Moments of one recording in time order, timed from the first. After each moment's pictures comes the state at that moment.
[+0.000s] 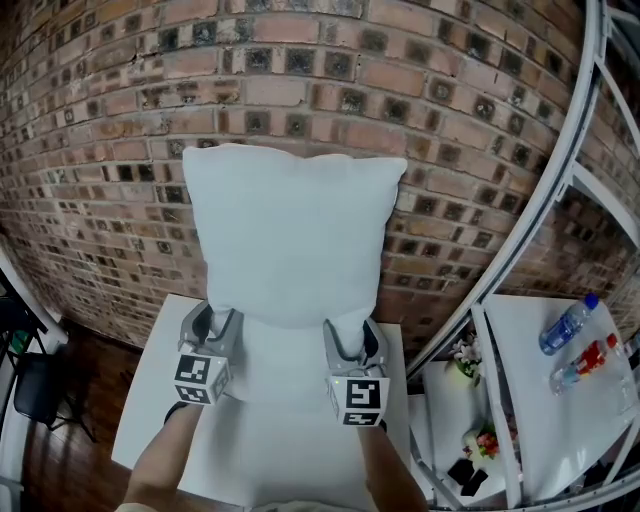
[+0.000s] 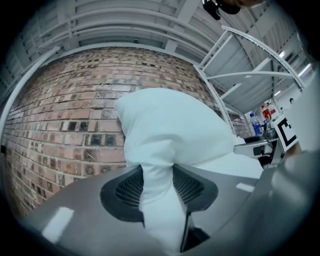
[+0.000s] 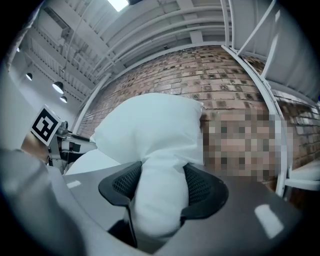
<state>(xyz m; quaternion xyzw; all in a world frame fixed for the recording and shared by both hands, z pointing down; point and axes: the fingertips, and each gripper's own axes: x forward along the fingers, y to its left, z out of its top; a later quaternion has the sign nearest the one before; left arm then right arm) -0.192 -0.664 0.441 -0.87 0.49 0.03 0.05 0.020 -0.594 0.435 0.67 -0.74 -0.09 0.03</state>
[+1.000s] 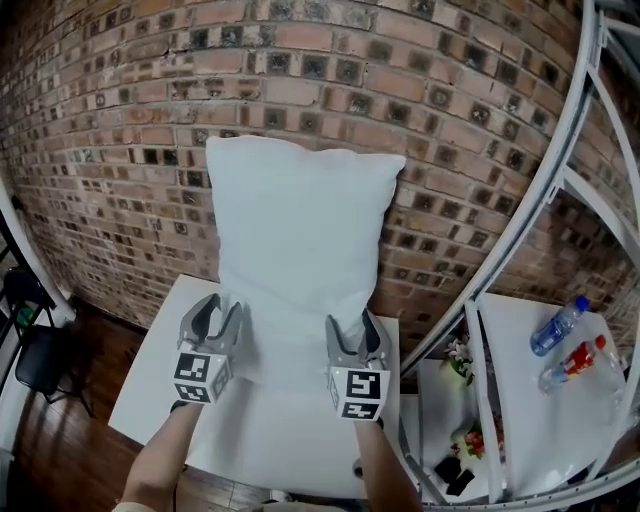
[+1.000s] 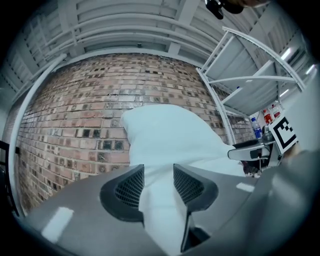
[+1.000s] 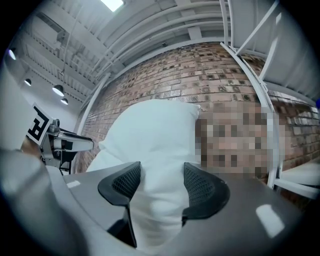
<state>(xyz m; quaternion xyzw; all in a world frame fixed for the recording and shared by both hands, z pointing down) -0.206 -0.592 0.429 -0.85 0.52 0.03 0.04 0.020 -0.549 0.424 0.66 -0.74 -0.07 0.05</state>
